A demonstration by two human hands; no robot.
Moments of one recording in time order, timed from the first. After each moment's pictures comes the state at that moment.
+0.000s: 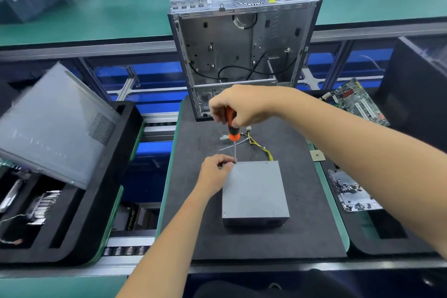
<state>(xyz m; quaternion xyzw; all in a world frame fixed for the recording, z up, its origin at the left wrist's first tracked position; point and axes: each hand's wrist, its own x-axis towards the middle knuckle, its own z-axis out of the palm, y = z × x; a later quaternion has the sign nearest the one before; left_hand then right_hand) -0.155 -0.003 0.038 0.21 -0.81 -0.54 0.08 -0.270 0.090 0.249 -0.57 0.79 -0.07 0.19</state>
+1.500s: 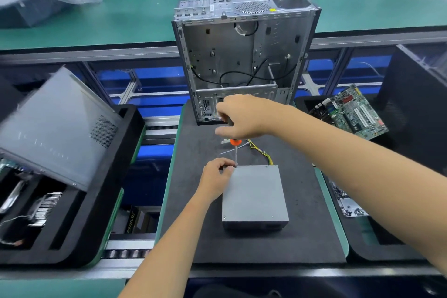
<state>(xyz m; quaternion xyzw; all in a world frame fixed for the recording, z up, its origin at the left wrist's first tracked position) -0.155 0.001 0.040 0.21 -0.82 -0.53 0.10 -0.256 0.094 0.234 -0.54 0.84 -0.02 0.07</state>
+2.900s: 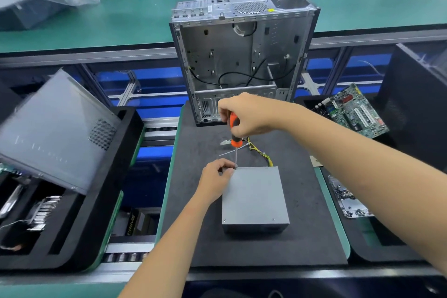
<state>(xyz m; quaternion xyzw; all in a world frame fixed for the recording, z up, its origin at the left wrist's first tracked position) -0.154 -0.002 0.042 0.20 -0.83 -0.52 0.07 -0.271 0.100 0.237 -0.53 0.83 -0.10 0.15</state>
